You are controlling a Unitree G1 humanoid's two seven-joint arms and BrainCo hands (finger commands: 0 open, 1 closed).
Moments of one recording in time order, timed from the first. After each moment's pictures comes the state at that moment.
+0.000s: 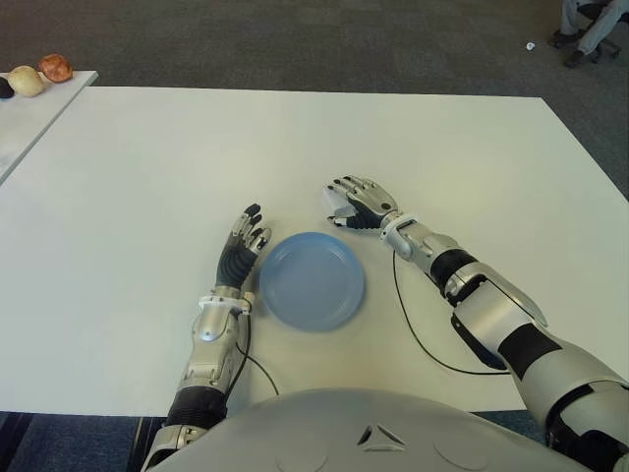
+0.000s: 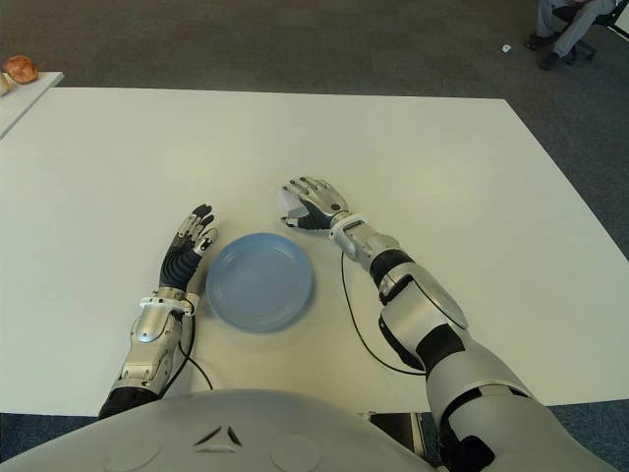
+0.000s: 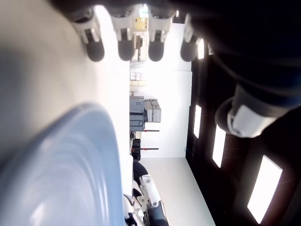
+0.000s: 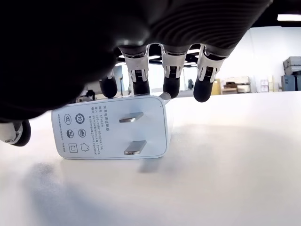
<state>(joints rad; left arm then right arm) 0.19 0.03 -0.01 0.32 -0.06 -0.40 -0.11 -0.74 -0.24 0.72 1.22 -0.84 -0.39 -0.47</state>
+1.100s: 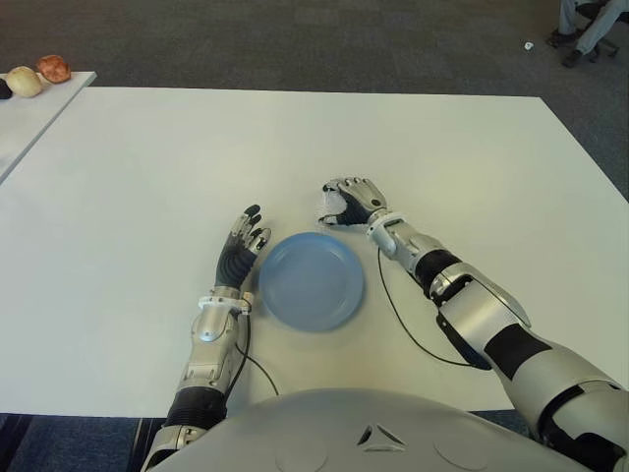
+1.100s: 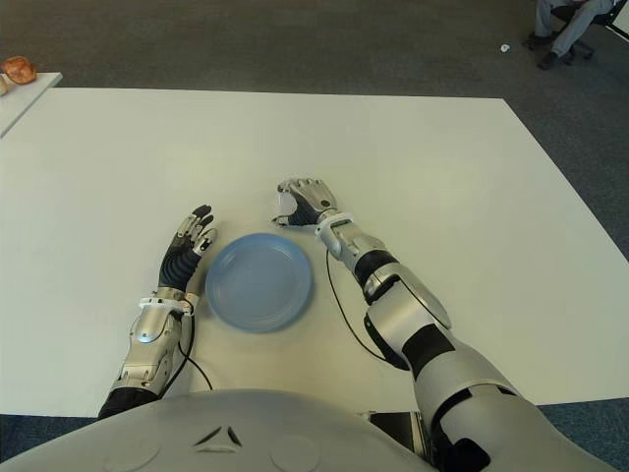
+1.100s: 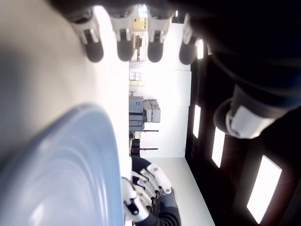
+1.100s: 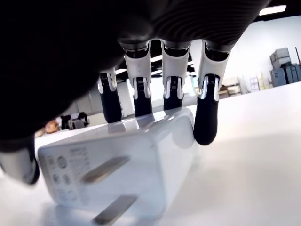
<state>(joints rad) 0.20 0.03 -0.01 0.32 -0.06 -0.40 -0.11 -0.75 -0.16 0.66 1.23 -0.80 -0.34 -0.47</state>
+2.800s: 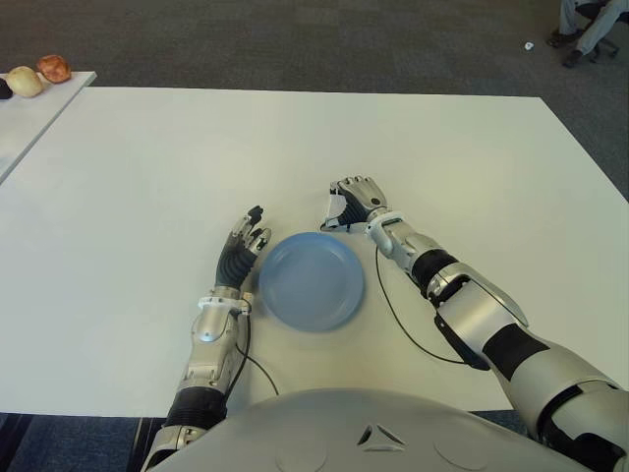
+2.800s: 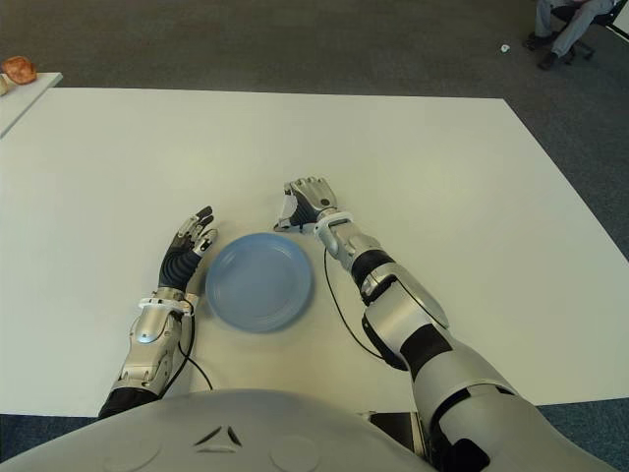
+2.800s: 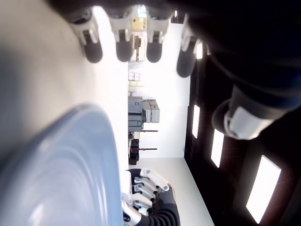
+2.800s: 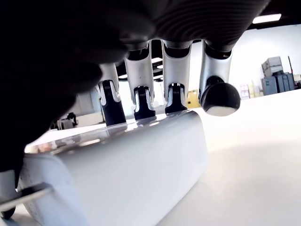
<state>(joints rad) 0.20 0.03 -0.01 0.33 -0.06 -0.42 -0.11 -0.75 -0.16 0.68 1.21 -0.79 -0.28 -0.48</state>
